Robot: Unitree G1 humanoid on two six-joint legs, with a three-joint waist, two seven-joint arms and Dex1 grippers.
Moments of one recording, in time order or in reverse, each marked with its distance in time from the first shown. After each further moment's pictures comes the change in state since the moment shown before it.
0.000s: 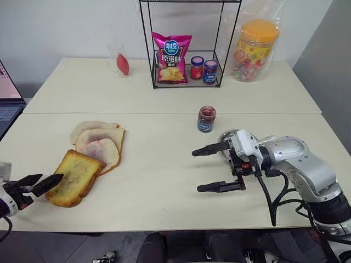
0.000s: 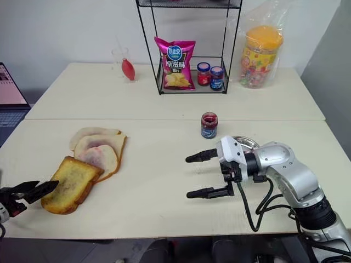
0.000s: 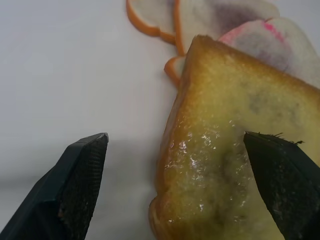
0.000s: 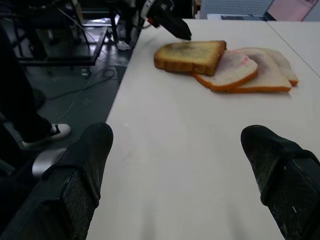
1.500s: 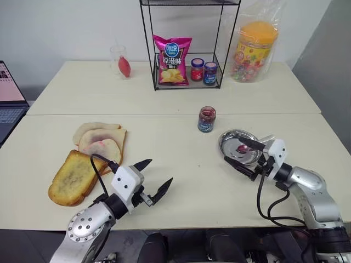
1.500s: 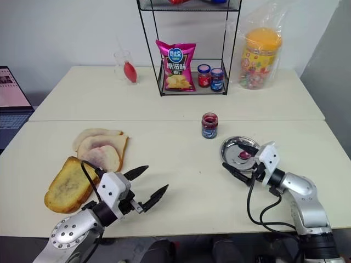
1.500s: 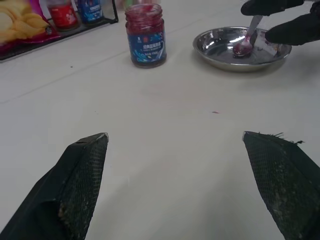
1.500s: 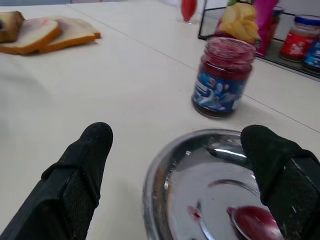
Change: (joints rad) left arm 0.153 -0.465 -0.576 -1.014 0.351 -0.291 0.405; right arm 0.339 0.133 -0.240 0.274 -0.204 -0.408 -0.354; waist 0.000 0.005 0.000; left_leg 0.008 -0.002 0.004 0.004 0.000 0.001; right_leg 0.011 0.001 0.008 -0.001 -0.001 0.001
